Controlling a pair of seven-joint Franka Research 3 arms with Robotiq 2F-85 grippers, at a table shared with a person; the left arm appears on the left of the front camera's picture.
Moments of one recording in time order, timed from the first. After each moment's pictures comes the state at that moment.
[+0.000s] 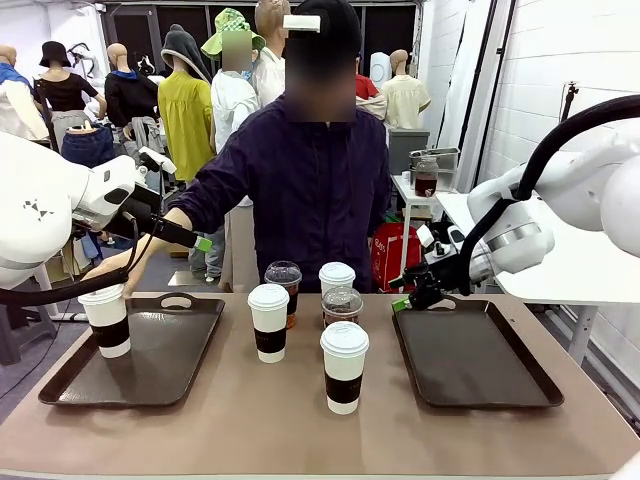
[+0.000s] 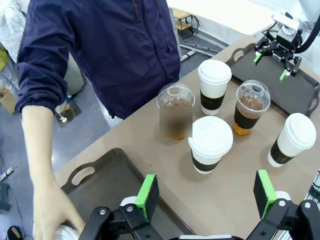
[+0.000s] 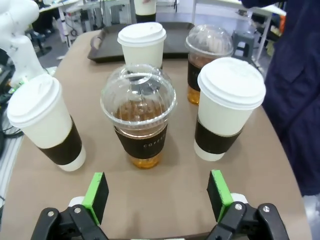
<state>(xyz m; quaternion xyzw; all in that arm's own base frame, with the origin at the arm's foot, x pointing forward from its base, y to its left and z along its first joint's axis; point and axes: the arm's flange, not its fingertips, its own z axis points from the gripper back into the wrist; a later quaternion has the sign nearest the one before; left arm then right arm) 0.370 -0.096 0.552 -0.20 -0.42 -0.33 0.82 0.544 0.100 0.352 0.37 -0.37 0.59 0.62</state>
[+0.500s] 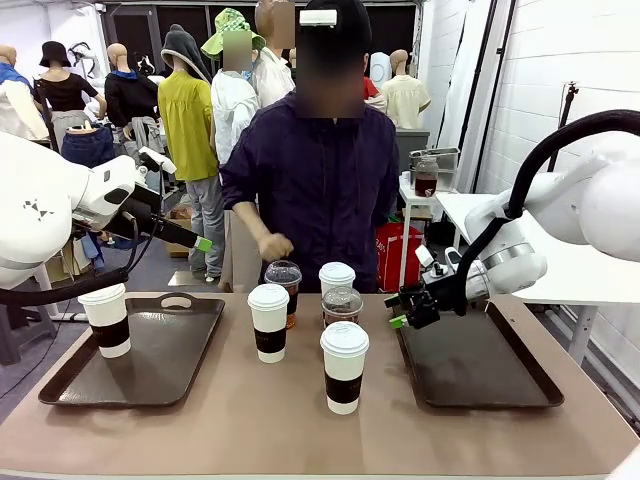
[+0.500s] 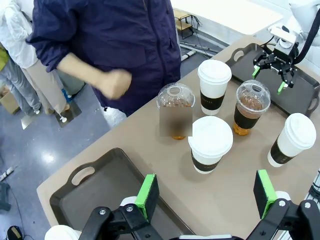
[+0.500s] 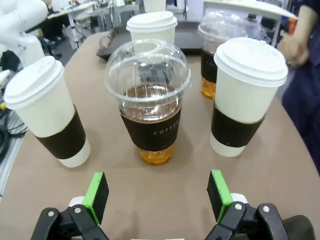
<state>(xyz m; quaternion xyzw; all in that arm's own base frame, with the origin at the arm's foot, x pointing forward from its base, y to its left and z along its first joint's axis) 0.370 -0.096 0.552 -0.20 -0.42 -0.33 0.82 0.542 0.101 0.307 0.40 -0.36 0.58 0.61</state>
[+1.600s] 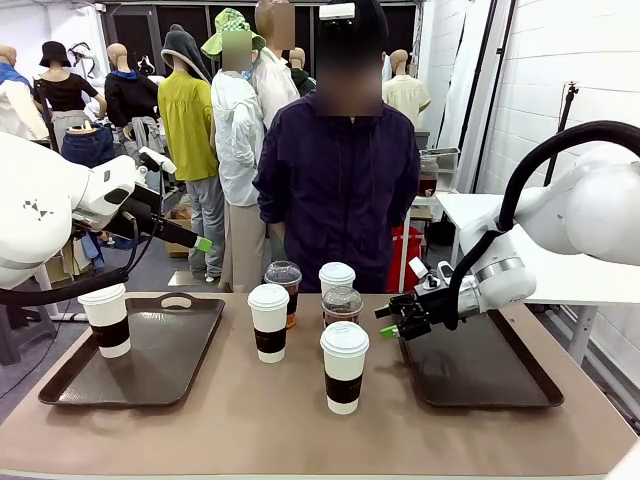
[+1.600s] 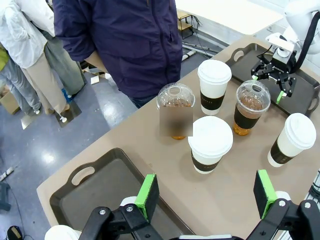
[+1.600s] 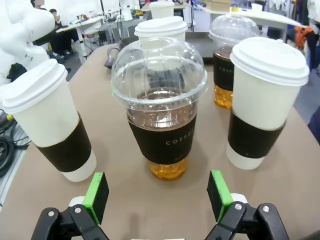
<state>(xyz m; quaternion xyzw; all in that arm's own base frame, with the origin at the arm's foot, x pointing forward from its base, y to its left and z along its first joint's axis) 0.370 -0.096 0.552 -0.20 -0.42 -0.33 0.82 0.535 0.121 0.277 0.45 -0.37 0.56 0.59</state>
